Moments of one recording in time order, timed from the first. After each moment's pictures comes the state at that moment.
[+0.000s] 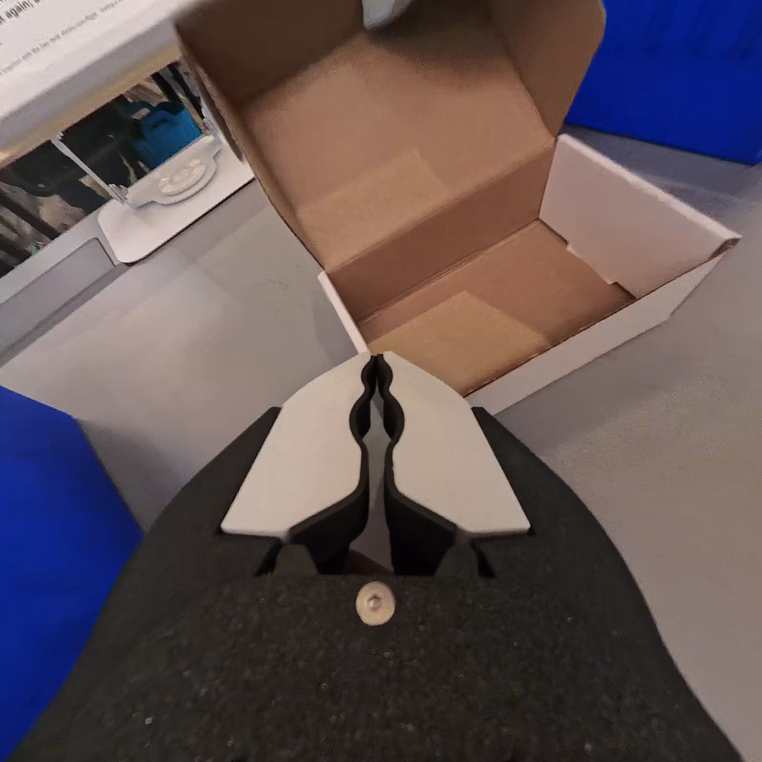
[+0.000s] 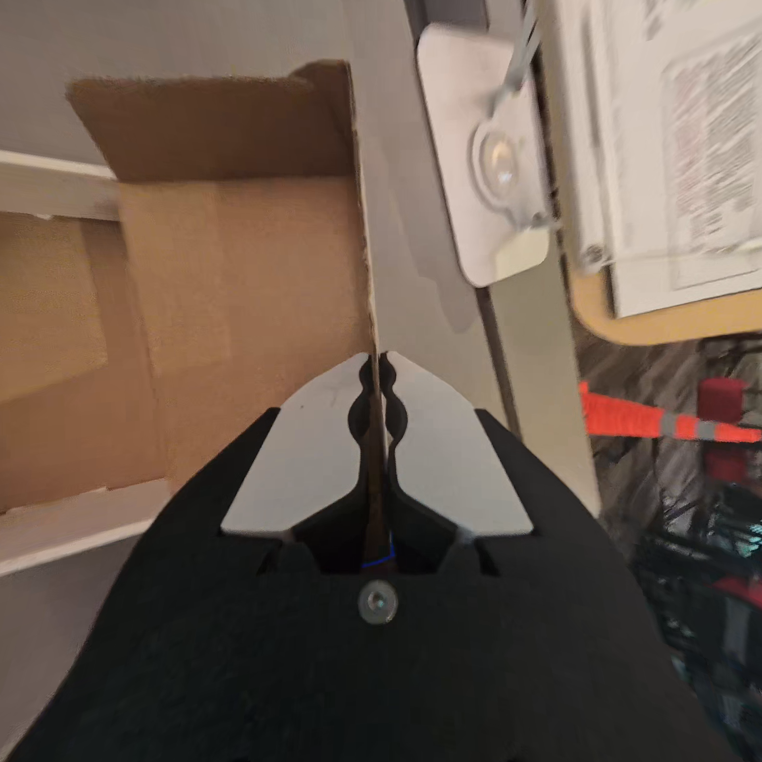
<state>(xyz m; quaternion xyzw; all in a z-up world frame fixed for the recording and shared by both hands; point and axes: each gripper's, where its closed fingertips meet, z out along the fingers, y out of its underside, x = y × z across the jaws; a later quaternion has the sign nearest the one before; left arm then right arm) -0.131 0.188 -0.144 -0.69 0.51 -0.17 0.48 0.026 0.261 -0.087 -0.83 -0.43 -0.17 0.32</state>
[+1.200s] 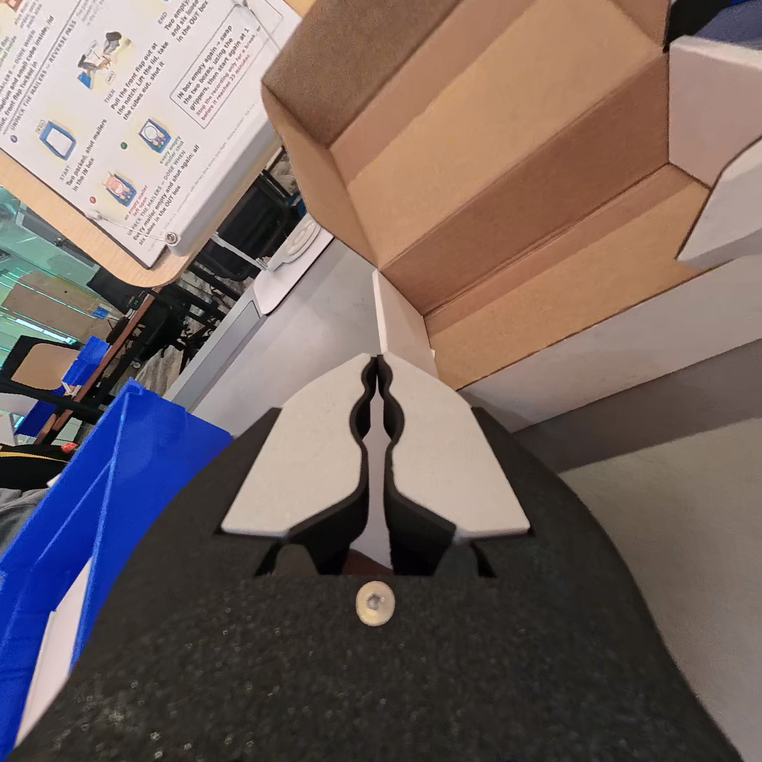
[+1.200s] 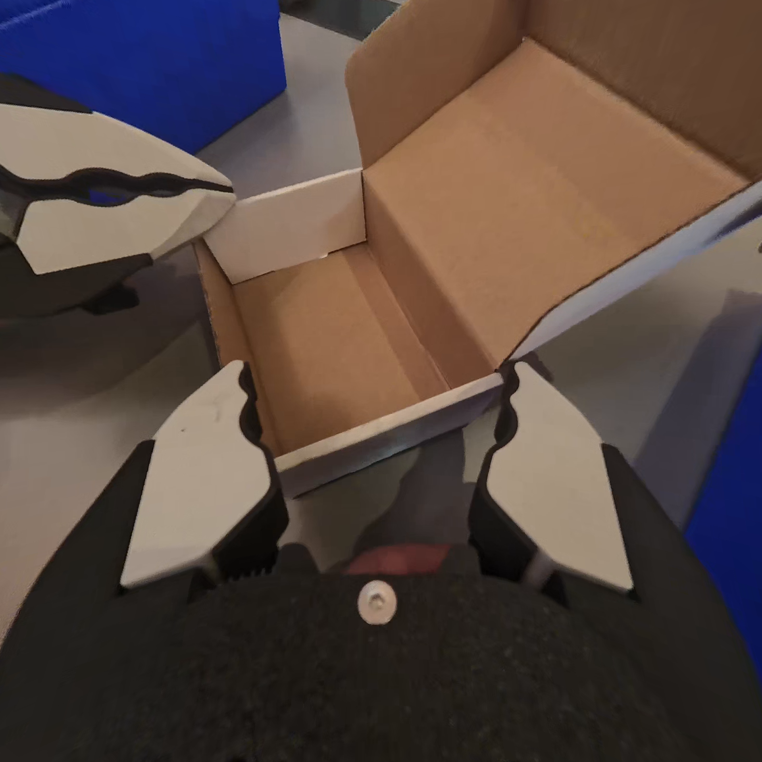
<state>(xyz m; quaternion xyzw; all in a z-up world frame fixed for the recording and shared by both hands) -0.137 0.201 -0.139 -0.61 0.52 0.00 0.59 -0.037 0.136 -0.155 -0.86 -0.13 0.09 0.49</state>
